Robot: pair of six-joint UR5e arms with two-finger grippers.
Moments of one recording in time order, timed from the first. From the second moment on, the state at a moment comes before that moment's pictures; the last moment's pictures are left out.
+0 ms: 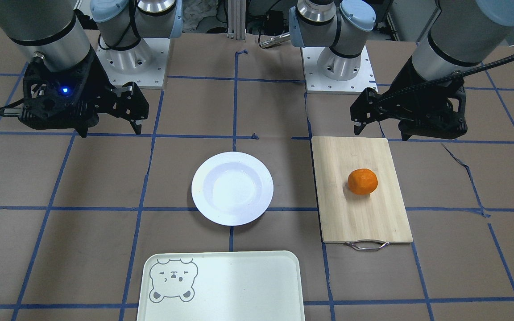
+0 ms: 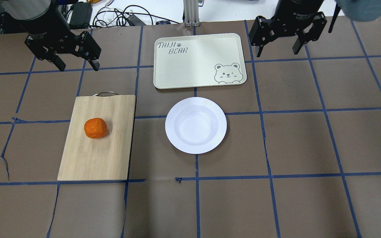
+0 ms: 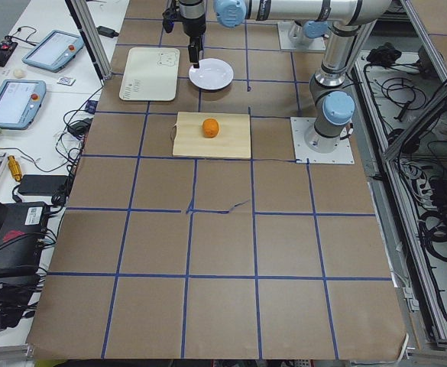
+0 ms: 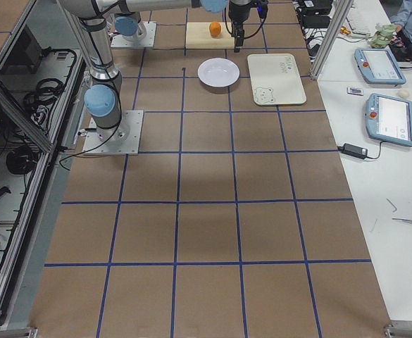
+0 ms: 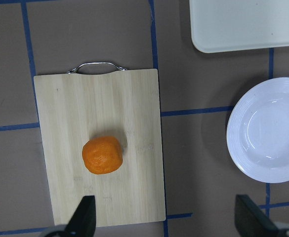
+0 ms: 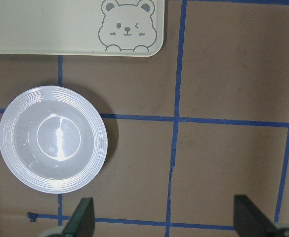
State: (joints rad) left arm -1.49 -1.67 -1.43 -1.67 1.53 0.17; right arm 1.61 -1.44 1.38 -1.53 -1.54 -0.01
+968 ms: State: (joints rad) left arm -1.48 -1.66 -1.44 -1.68 1.53 0.17; right arm 1.61 -1.44 1.38 -1.52 -1.54 -0.01
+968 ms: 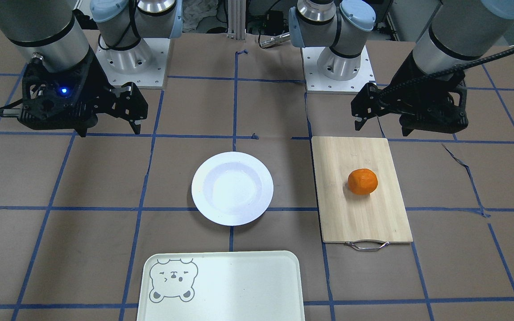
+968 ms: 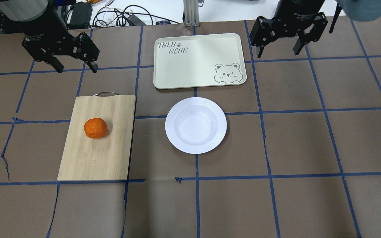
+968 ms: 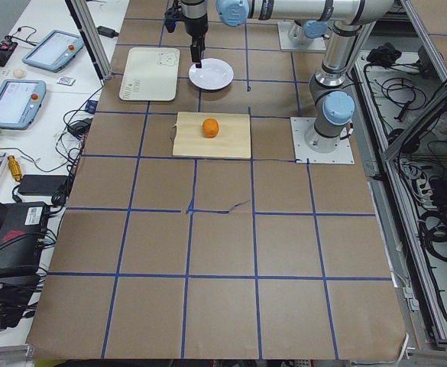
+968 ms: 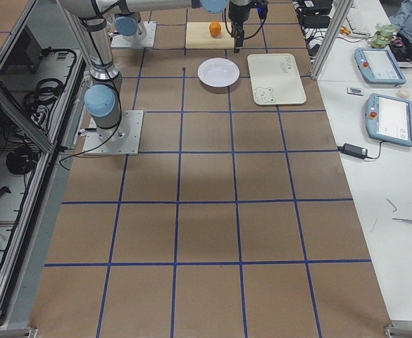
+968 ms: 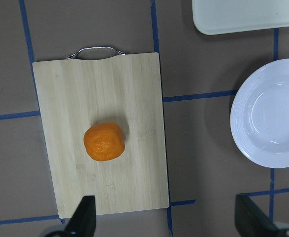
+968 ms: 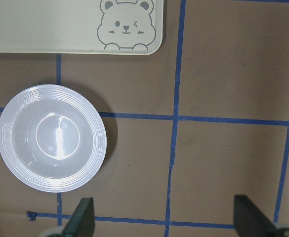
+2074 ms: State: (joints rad) left arm -1.47 -1.66 -1.47 -1.68 1.53 0.17; right arm 1.61 -1.44 1.38 -1.52 -1.53 0.00
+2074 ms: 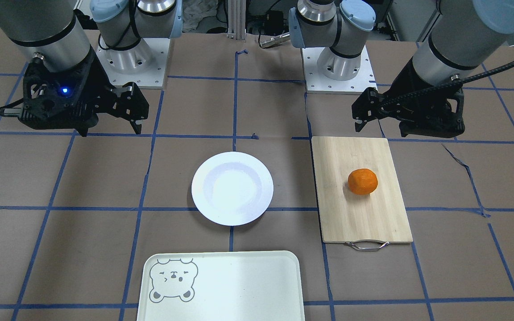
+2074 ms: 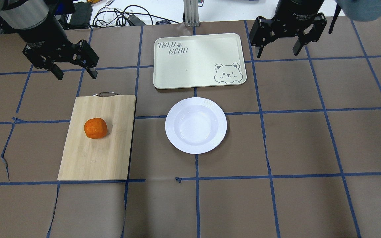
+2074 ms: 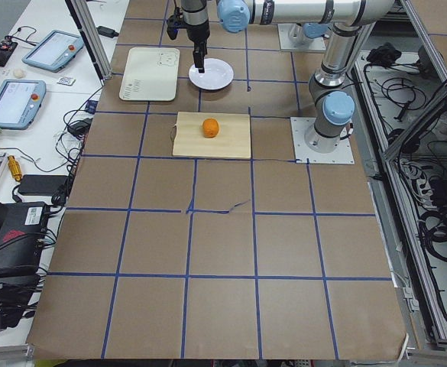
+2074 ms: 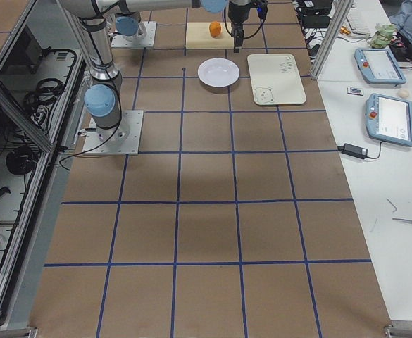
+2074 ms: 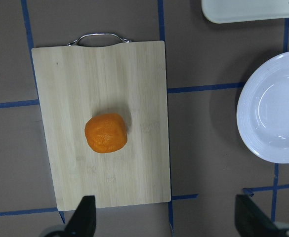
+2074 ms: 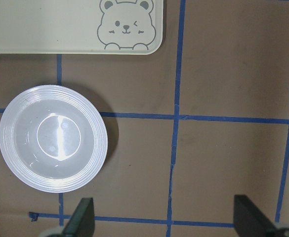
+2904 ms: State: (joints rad) left arm -1.38 -1.70 -1.65 -1.62 1.62 0.17; right arm 1.61 -1.44 1.38 -1.53 -1.53 0.00
